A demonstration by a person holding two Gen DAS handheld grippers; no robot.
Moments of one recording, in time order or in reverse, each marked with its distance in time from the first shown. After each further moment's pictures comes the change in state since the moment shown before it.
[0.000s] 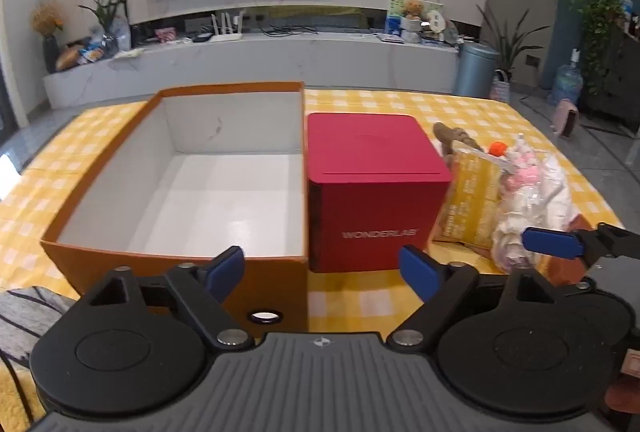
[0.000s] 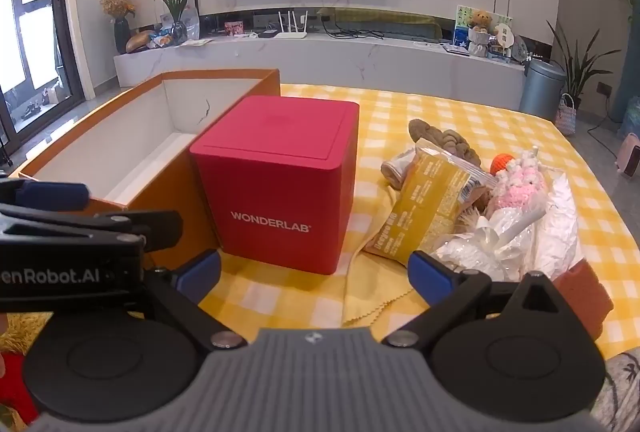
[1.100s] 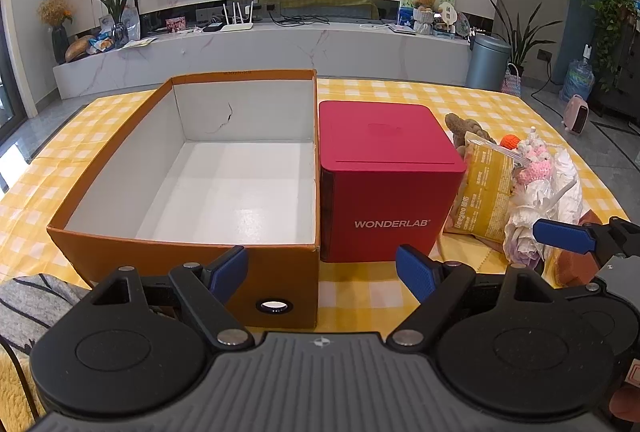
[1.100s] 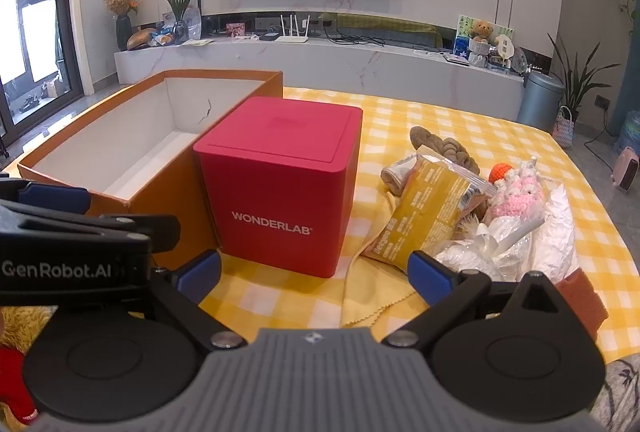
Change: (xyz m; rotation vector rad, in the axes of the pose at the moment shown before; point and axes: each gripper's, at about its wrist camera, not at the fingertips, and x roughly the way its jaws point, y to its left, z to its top) left arm 0.004 0.005 -0.001 -0.034 0.049 0.016; right arm 0.001 0.004 -0.001 -0.030 -0.017 -0.013
